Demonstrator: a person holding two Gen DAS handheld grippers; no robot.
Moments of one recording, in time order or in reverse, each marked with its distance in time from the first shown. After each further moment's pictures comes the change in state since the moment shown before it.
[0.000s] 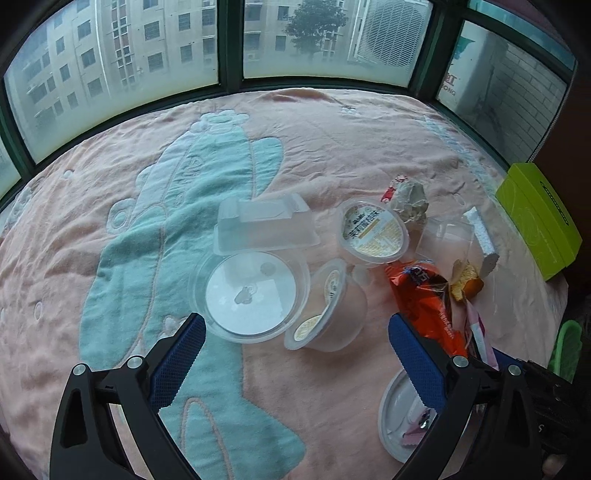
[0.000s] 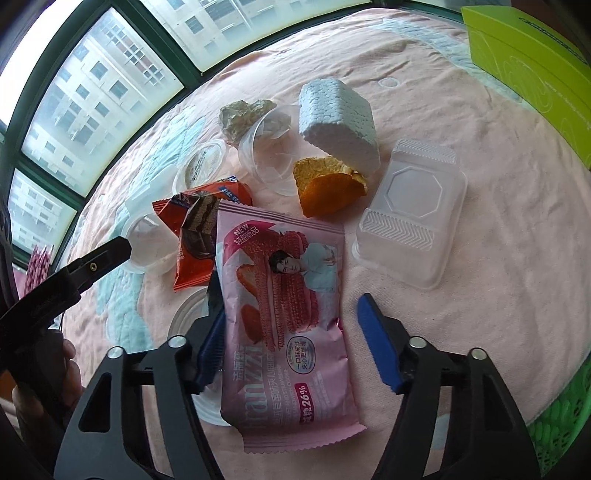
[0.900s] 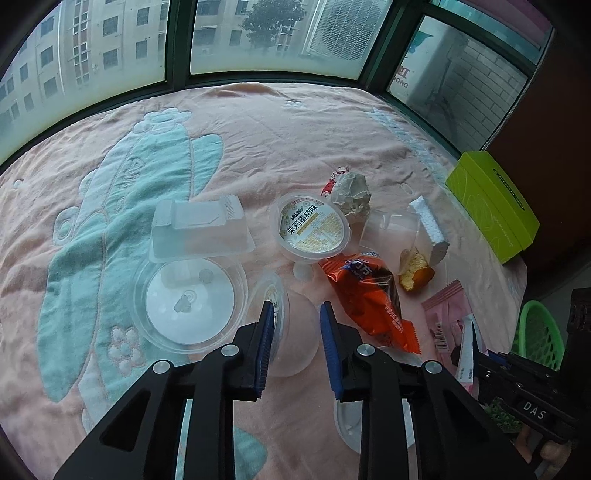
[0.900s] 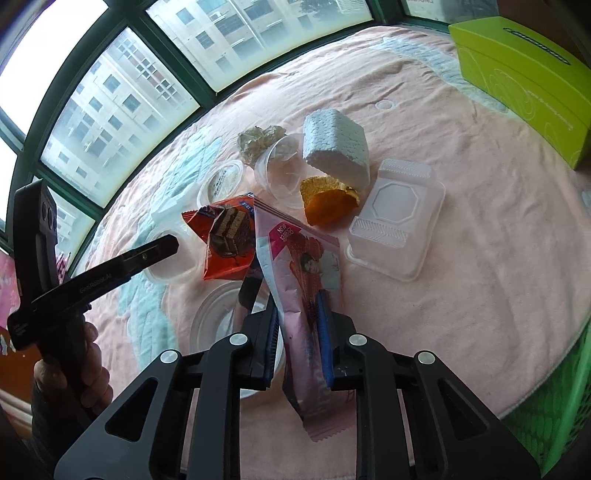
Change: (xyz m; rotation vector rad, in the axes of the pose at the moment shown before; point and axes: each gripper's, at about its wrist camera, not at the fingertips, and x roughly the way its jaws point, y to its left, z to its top) left arm -0.002 -0.011 0.003 0.049 0.026 -0.203; right arm -0.038 0.000 -0.011 0.010 -0.075 0.061
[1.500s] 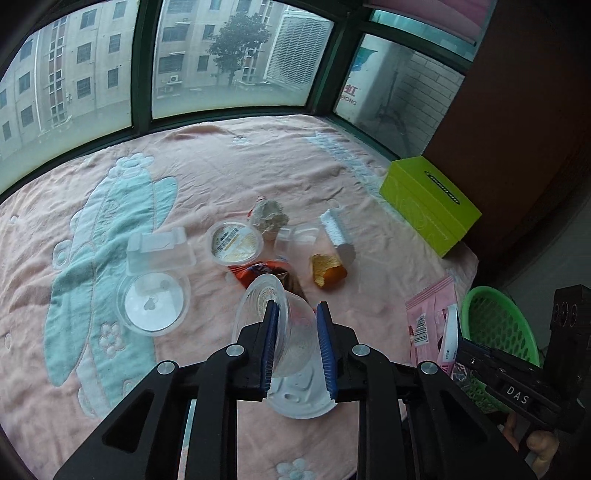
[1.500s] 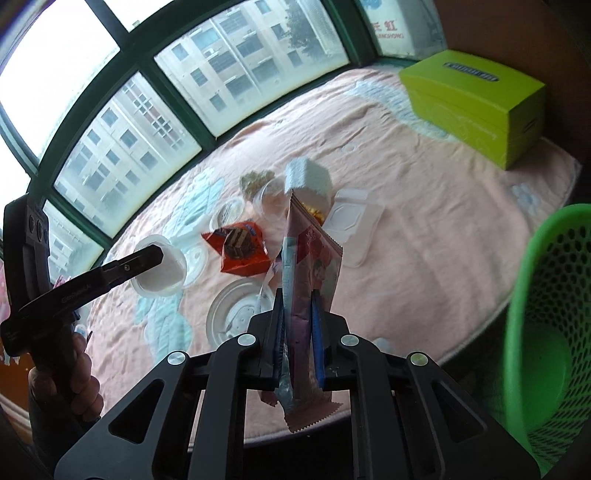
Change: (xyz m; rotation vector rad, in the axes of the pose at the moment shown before) left arm -0.071 -0.065 -0.017 0.112 -0.096 -0.097; right arm -0.090 -0.014 -0.026 0.044 -0.182 -0.029
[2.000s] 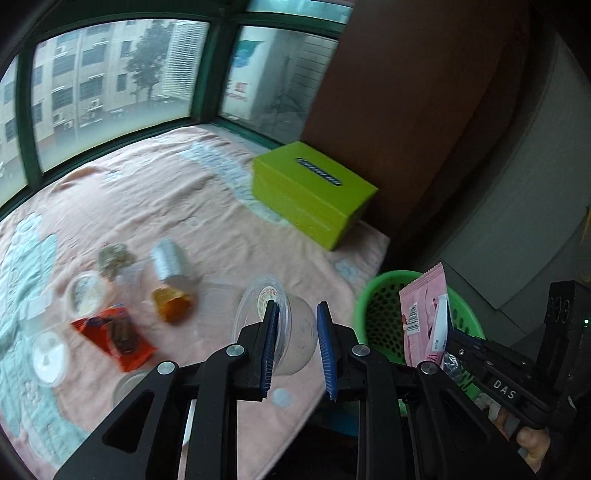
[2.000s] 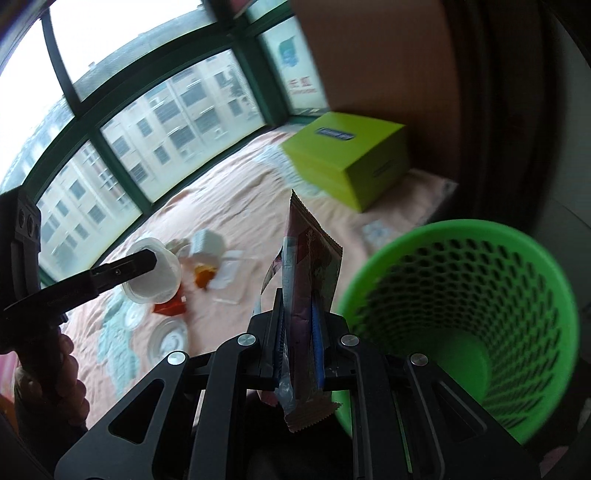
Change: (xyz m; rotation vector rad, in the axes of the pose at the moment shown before) left arm 0.021 -0.150 0.016 0.220 0.023 -0.246; right arm -0.109 -0.084 -0.012 0.110 -0.202 -0.265
